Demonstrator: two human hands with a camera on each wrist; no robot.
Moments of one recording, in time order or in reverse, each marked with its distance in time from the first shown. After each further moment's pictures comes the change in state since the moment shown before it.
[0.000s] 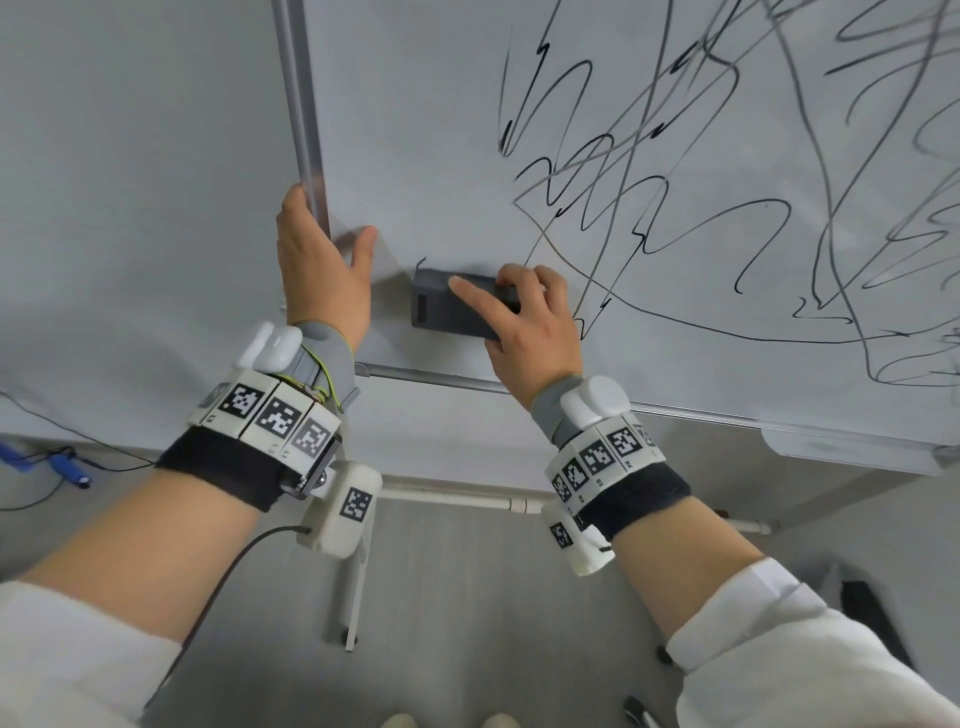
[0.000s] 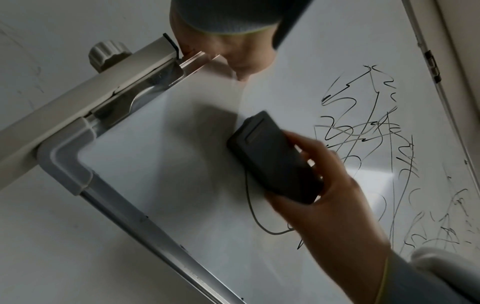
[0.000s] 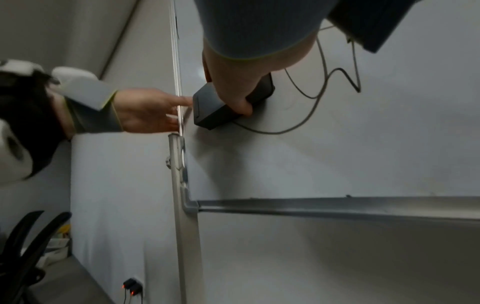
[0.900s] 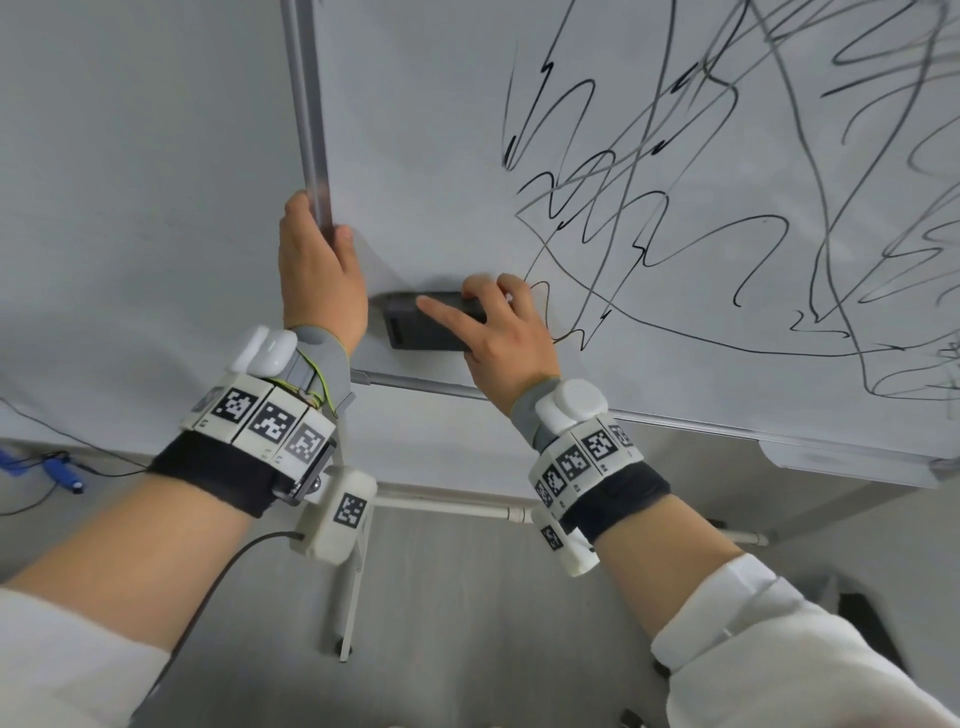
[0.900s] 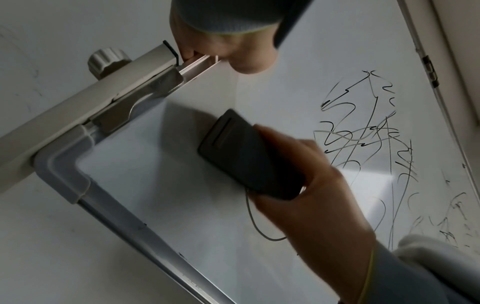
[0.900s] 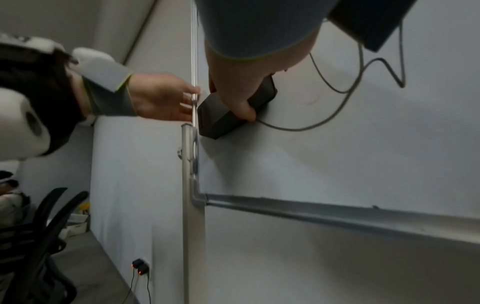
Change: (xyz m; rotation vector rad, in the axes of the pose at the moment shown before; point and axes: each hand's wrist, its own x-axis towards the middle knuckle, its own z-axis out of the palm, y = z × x) left_hand 0.007 0.000 -0.003 -0.008 -0.028 -0.004; right_hand 0.010 -0.014 0.009 0.042 -0.052 -0.104
